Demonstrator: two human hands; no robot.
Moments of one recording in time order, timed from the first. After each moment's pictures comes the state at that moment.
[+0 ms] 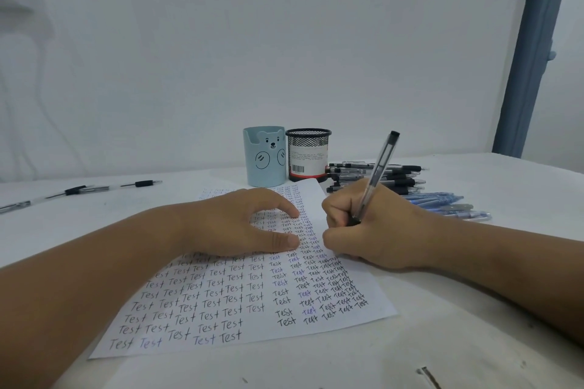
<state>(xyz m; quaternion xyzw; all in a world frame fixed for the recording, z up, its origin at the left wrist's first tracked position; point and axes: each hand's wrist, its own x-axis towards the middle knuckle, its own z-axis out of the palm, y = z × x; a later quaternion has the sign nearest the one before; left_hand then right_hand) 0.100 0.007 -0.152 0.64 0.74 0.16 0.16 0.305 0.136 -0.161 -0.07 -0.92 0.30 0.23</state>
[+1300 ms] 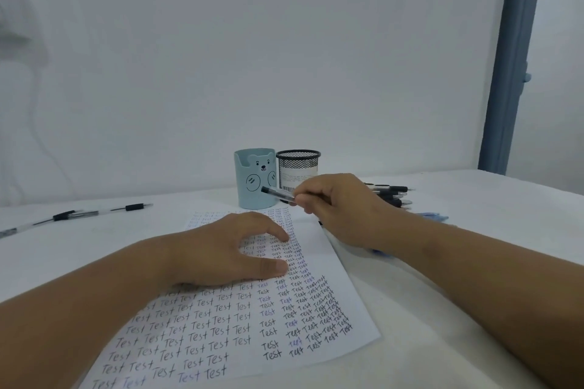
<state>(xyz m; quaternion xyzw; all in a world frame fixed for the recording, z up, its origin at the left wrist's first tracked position) 0.108 0.004 -0.149 0.63 0.74 0.18 0.16 0.268 0.167 -0.144 -0.11 -0.92 0.20 0.32</state>
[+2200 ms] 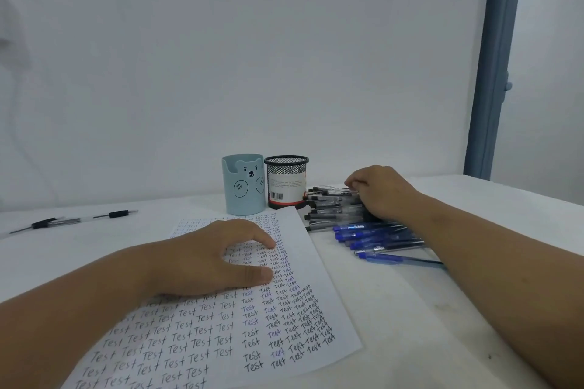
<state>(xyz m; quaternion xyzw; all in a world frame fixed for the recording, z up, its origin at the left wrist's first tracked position) 0.099 0.006 -0.155 0.64 0.73 0.18 0.16 0.295 0.266 -0.135 -0.36 -0.89 0.10 0.27</state>
